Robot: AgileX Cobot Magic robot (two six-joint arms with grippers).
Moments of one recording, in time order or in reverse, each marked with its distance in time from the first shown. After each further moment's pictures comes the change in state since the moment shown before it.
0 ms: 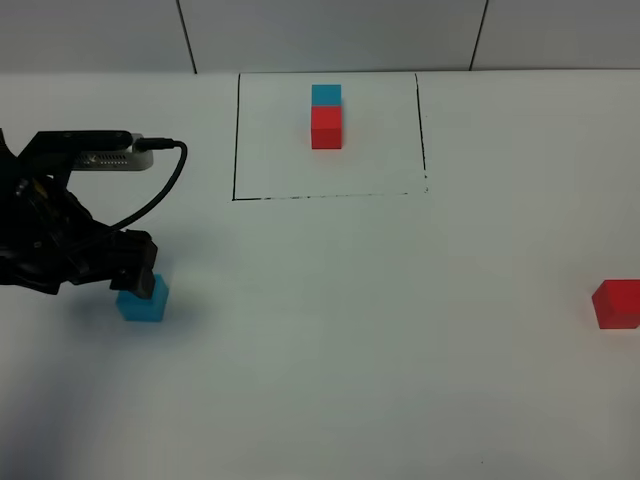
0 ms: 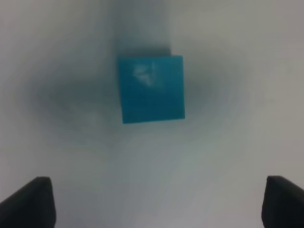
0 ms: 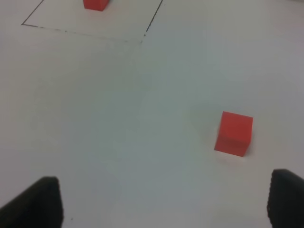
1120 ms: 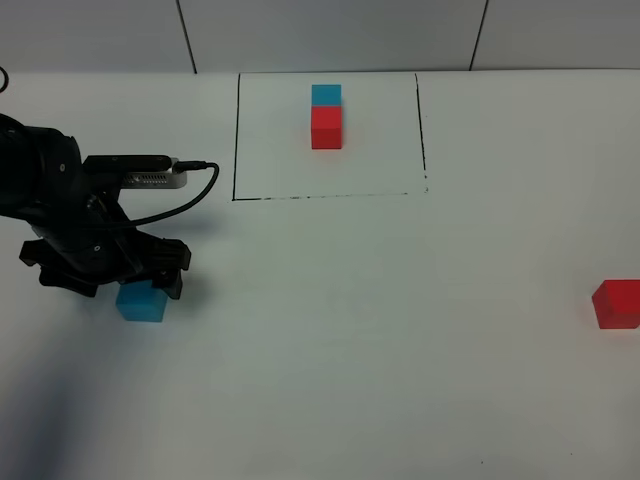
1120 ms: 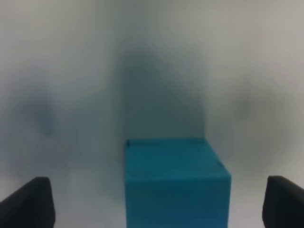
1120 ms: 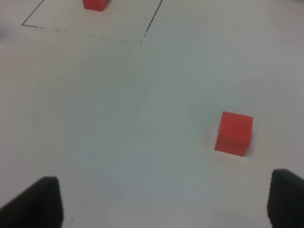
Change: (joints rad) left arm 0.000 0.295 -0.057 0.022 -0.192 -0.034; right arm 0.000 0.000 0.000 0.000 0.000 0.002
